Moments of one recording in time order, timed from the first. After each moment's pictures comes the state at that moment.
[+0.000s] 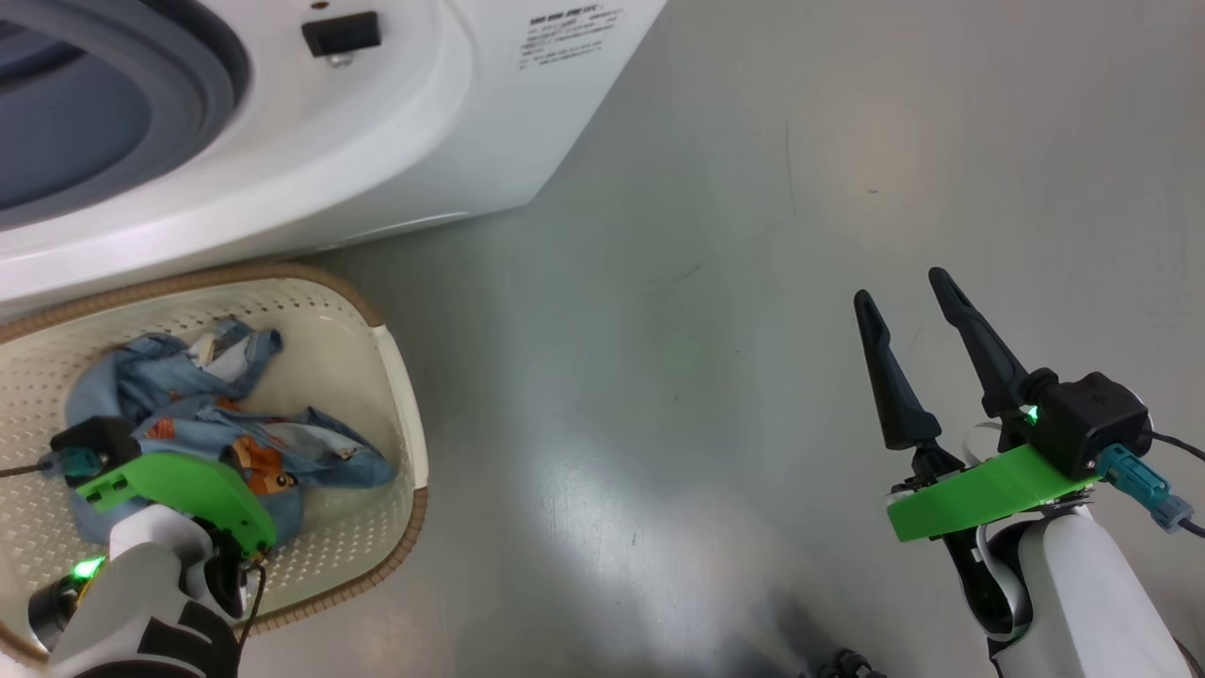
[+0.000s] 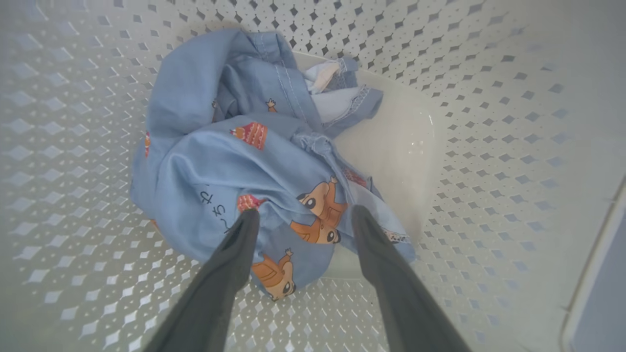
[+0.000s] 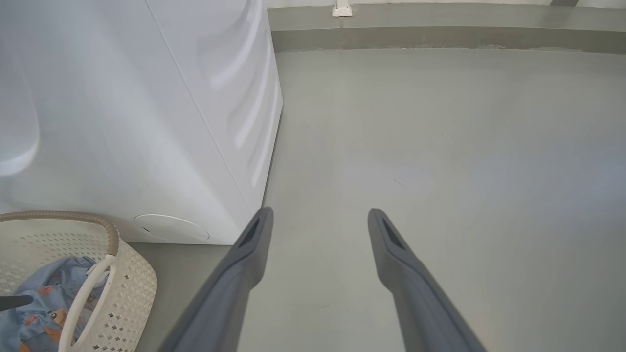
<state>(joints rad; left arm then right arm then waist) -0.76 0.12 0.05 1.29 -0.40 0.05 -0.08 -0.31 -0.12 0.09 0.13 0.22 0.13 -0.26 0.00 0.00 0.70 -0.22</state>
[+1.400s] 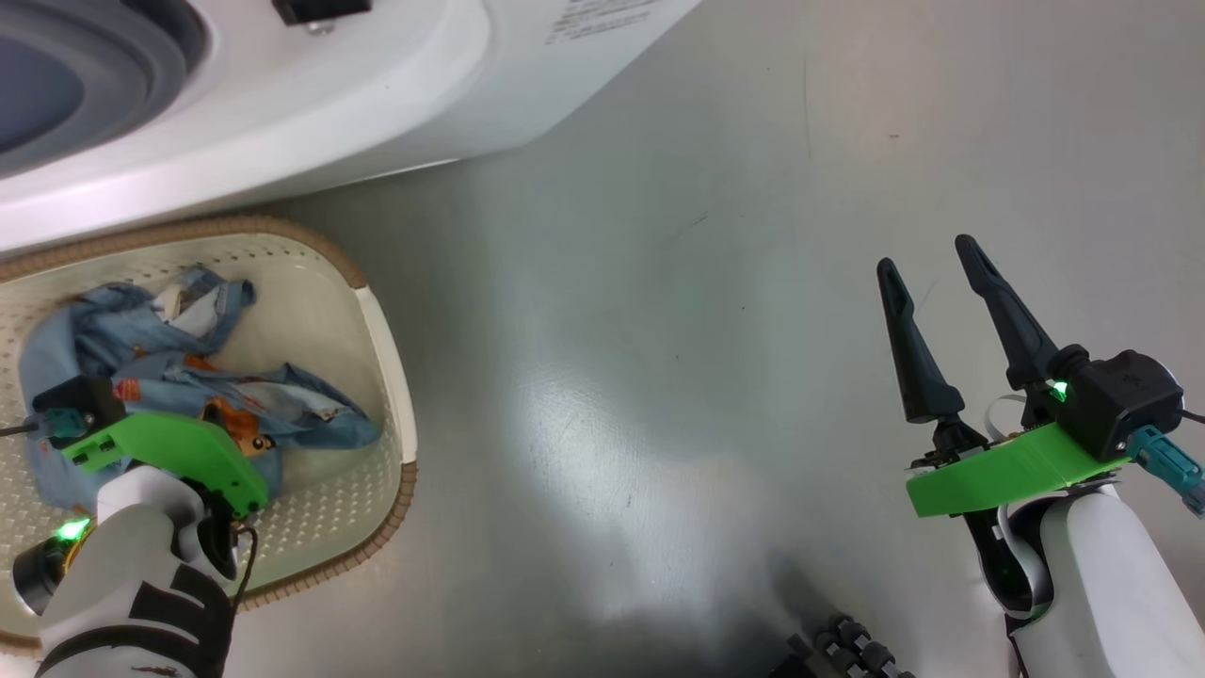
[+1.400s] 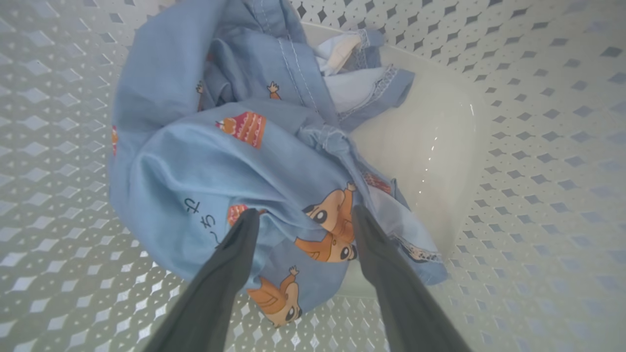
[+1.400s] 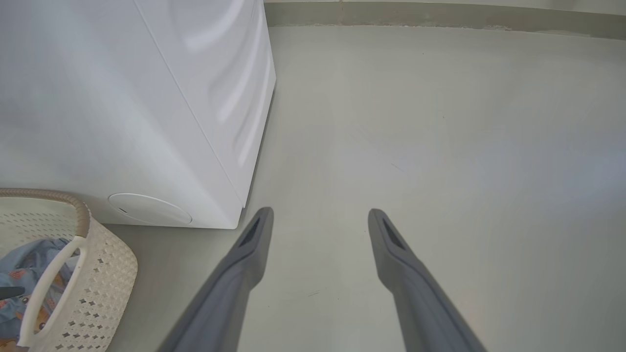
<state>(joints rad) -0.82 0.12 0.01 1.29 -0.42 0.10 -0.10 -0.33 -0.14 0.07 0.10 0.22 0.13 -0.26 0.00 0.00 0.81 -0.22</state>
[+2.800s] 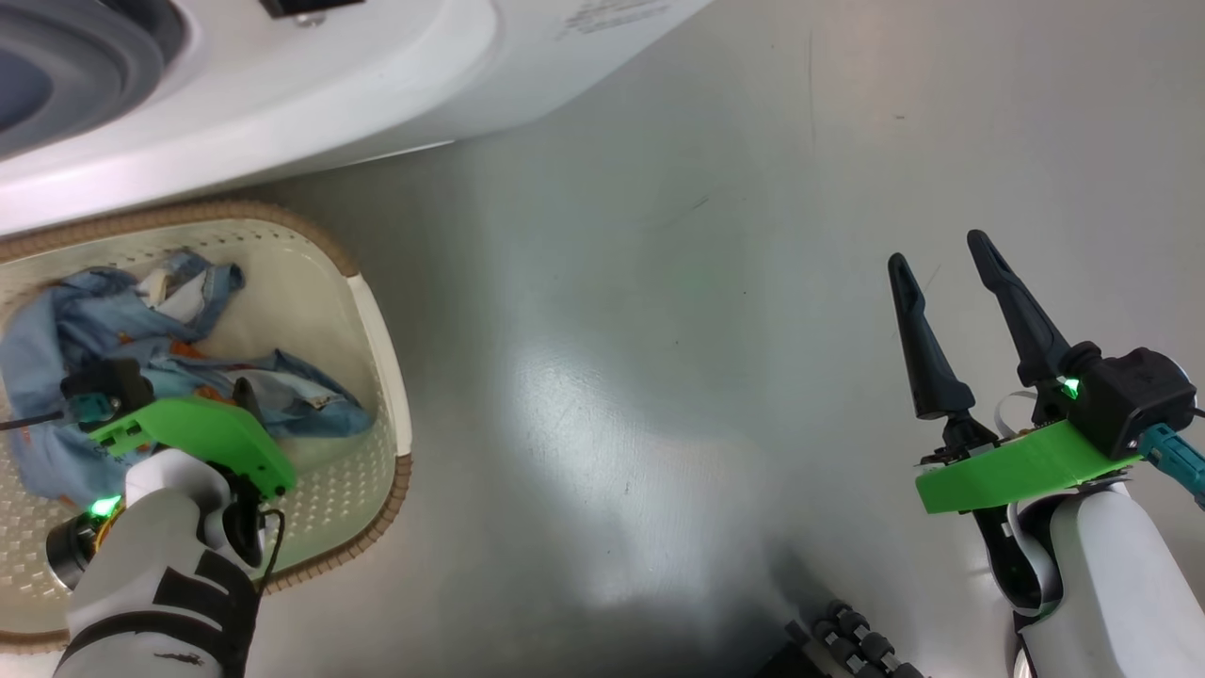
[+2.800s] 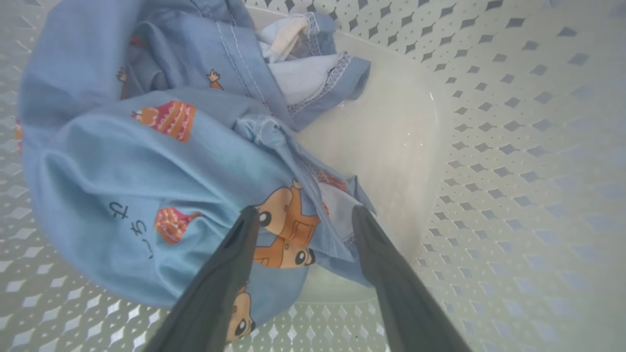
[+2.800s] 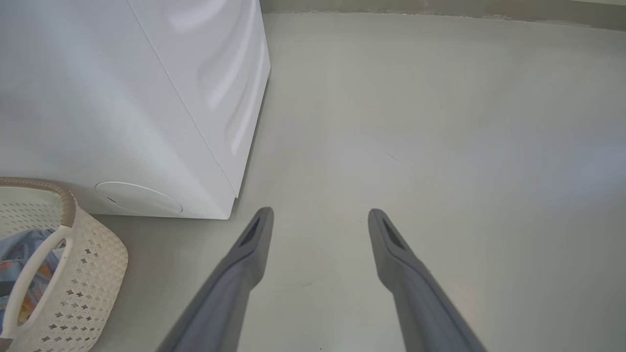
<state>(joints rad) -0.84 0.09 -0.03 1.29 -0.46 0.06 -0.14 -0.33 -0.15 0.06 0.10 0.22 0.13 -0.26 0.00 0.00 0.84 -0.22</state>
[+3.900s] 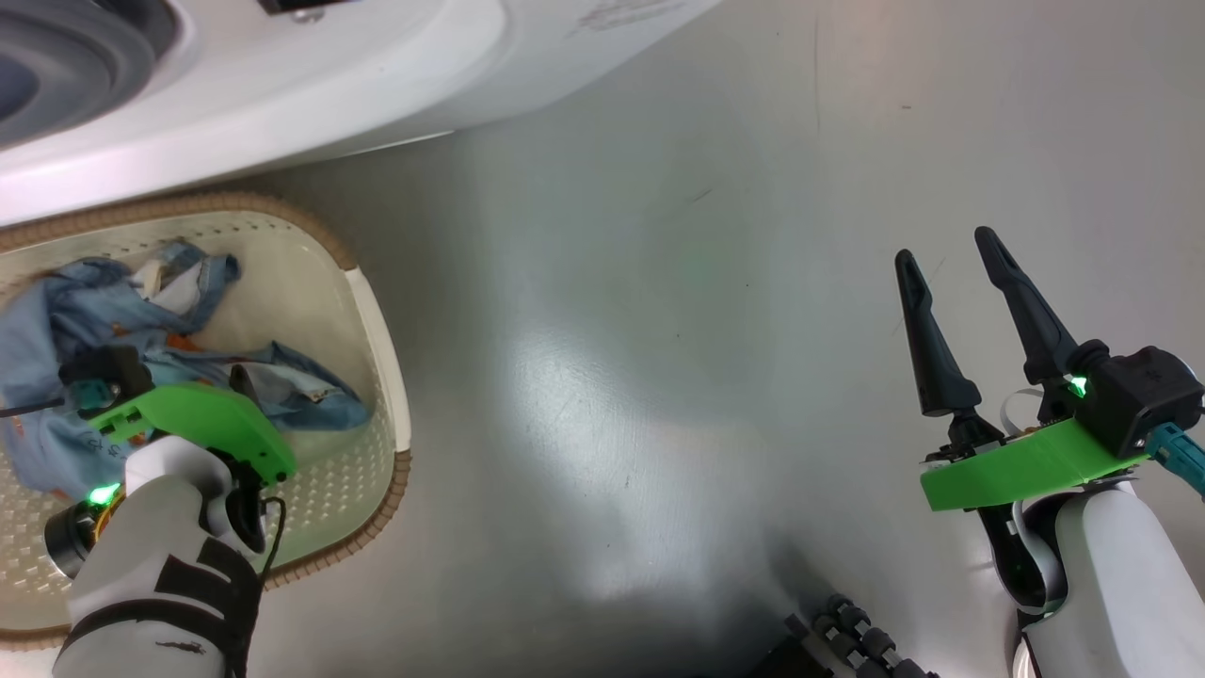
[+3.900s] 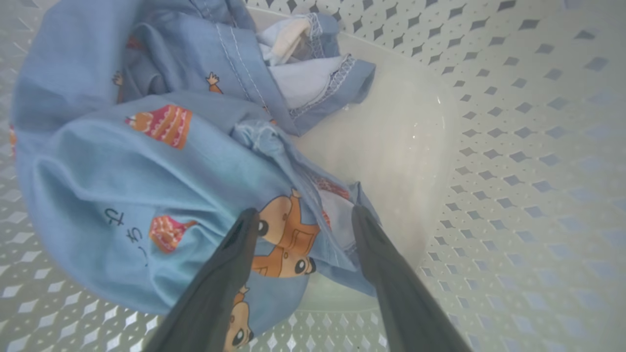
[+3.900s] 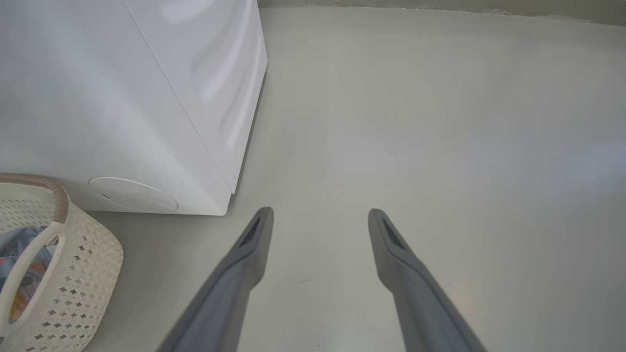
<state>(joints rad) -0.86 0.09 -0.06 1.29 -0.48 0.09 -0.14 -0.33 -0.15 0.05 0.09 0.22 0.13 -0.26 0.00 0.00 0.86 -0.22</state>
